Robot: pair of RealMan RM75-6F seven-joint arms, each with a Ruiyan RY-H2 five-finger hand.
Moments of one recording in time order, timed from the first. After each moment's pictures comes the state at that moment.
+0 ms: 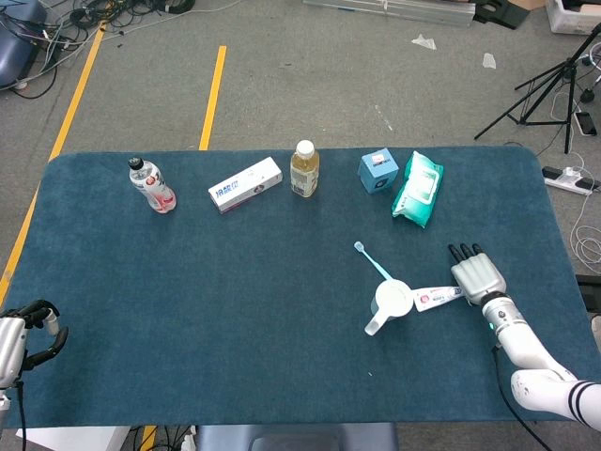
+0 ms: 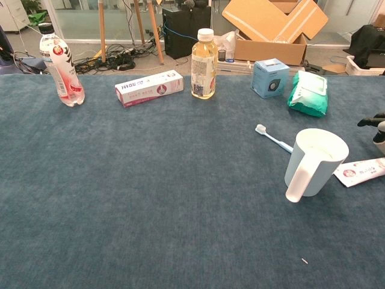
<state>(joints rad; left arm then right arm) -0.08 -1.11 -0.06 -1.57 1.51 1.52 -0.11 0.67 -1.28 -0.08 -1.33 -0.96 0.80 -0.68</state>
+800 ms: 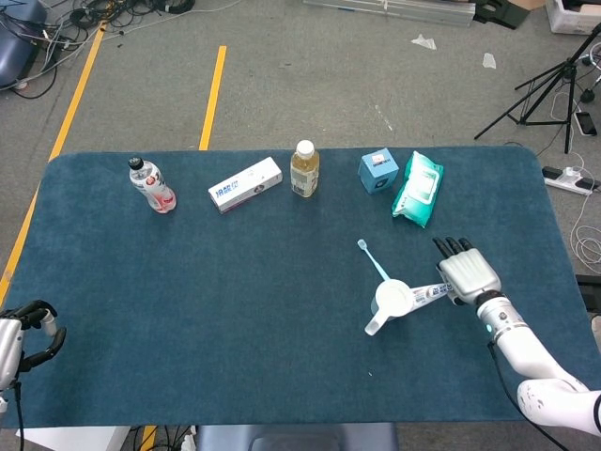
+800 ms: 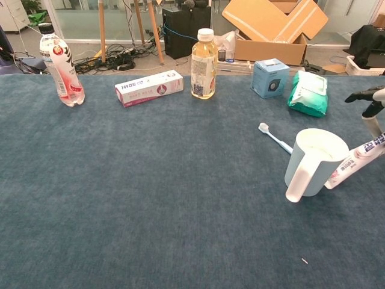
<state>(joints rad) -0.07 -1.10 -0.06 -1.58 1.52 1.54 -0.12 0.69 -1.08 -0.03 -1.68 -0.93 0.86 -0.64</state>
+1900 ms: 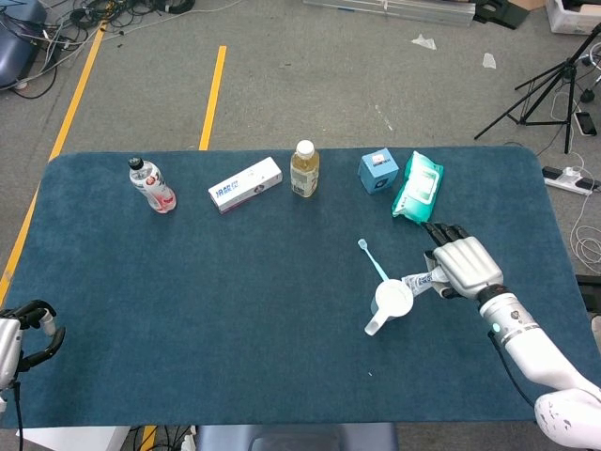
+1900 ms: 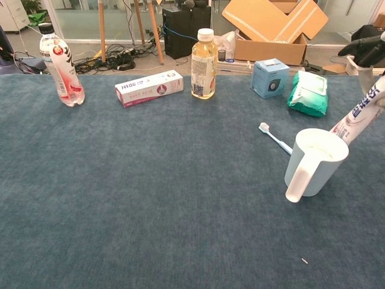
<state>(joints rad) -0.07 -1.10 -0.06 -1.57 1.51 1.54 -0.12 0.69 -0.86 0.05 -1.96 -1.00 0.91 -0.46</state>
